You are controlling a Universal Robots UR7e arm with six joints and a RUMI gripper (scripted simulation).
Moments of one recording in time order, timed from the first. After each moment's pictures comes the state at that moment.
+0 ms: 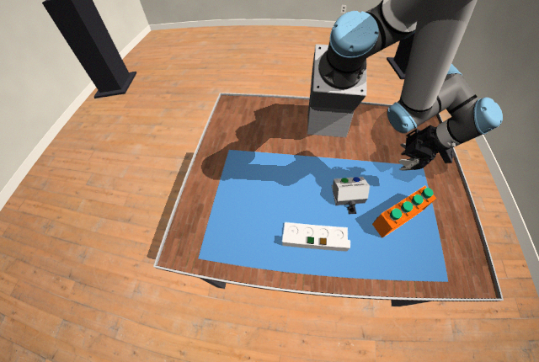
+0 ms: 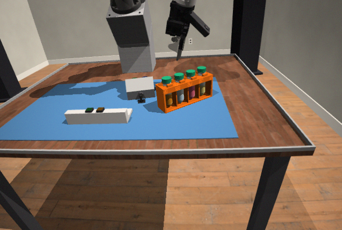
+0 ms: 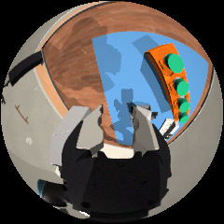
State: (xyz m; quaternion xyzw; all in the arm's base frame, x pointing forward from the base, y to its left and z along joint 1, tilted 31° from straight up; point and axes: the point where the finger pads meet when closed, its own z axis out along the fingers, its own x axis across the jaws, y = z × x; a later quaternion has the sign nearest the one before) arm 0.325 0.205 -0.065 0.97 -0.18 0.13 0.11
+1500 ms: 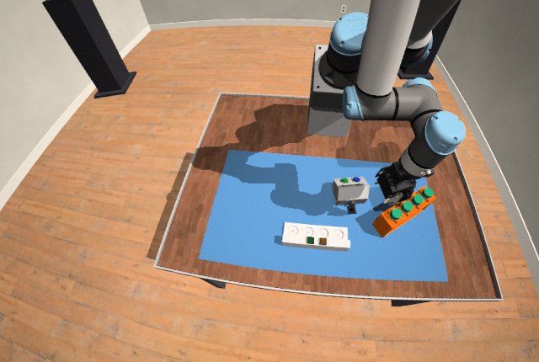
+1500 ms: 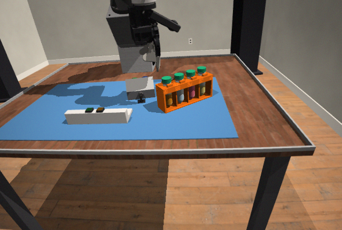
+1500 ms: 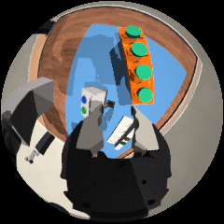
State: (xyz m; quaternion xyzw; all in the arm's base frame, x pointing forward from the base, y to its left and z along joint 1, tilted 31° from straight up) arm 0.428 0.103 0.012 0.97 0.10 0.20 0.06
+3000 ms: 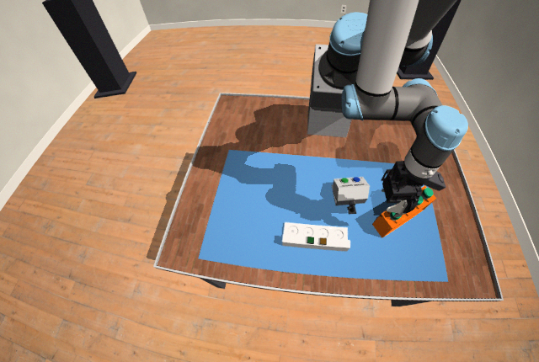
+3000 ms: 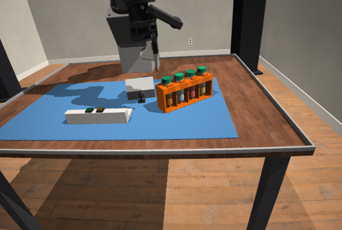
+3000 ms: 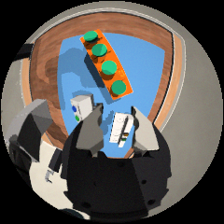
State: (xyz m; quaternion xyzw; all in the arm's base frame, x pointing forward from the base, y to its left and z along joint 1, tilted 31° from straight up) arm 0.462 0.110 0.048 0.96 -0.02 0.27 0.02
